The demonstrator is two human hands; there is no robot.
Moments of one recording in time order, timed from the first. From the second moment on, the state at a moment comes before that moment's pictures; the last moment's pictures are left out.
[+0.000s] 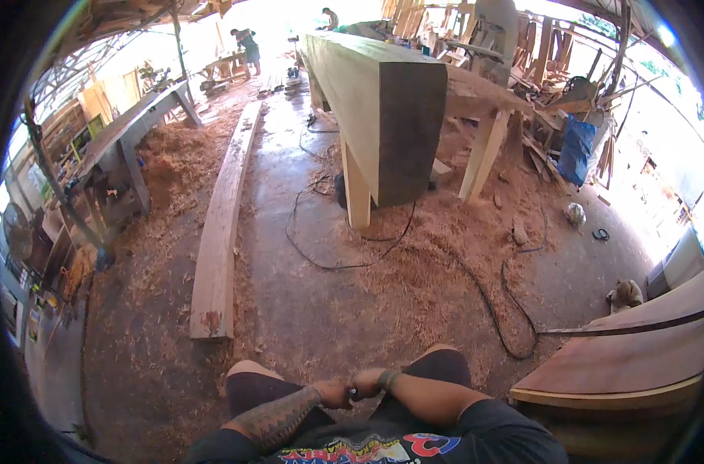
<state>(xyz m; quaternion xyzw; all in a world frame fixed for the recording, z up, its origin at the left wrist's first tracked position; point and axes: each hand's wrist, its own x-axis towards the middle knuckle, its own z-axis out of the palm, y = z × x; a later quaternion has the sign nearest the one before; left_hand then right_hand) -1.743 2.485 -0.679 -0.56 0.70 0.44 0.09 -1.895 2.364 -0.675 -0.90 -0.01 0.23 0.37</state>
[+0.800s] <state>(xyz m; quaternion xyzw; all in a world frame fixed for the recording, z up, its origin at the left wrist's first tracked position) -1.724 2.495 -0.724 -0.53 0.66 0.53 0.11 -1.887 2.359 -0.641 -0.89 0.07 0.30 0.34</state>
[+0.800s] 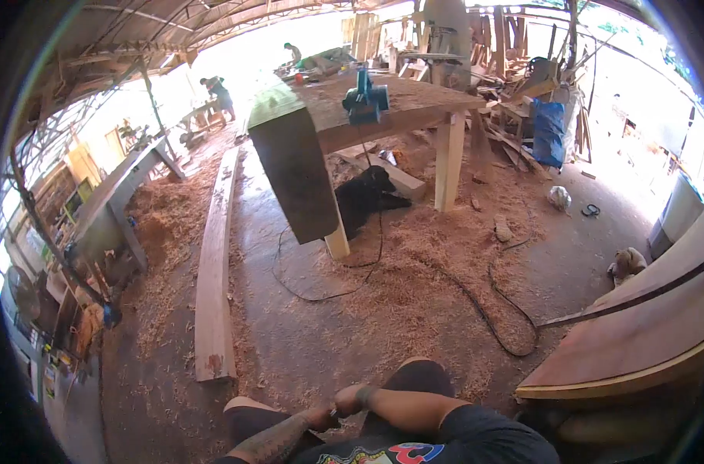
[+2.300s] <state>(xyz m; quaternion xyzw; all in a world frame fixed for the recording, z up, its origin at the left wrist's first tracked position) -1.764 2.484 -0.668 -0.60 0.64 0.45 0.15 -1.902 2.352 -0.670 -0.90 0.04 0.30 0.32</state>
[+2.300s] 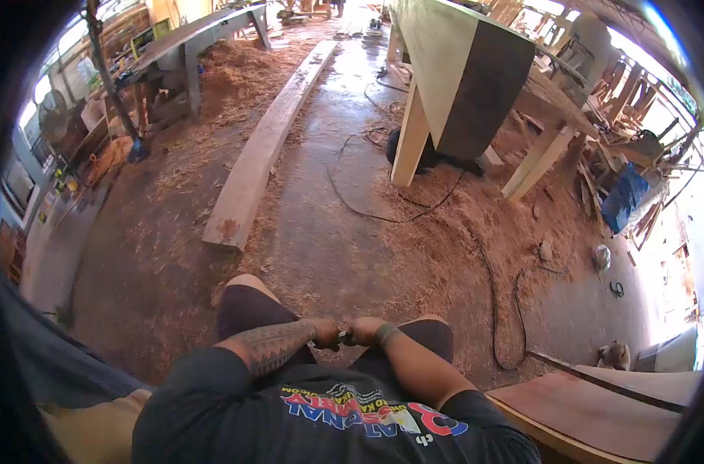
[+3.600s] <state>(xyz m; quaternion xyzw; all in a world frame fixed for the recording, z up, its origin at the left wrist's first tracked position) -1.761 2.480 -0.668 -0.60 0.65 0.42 0.18 -1.896 2.349 -0.716 -0.87 0.08 0.36 0.33</state>
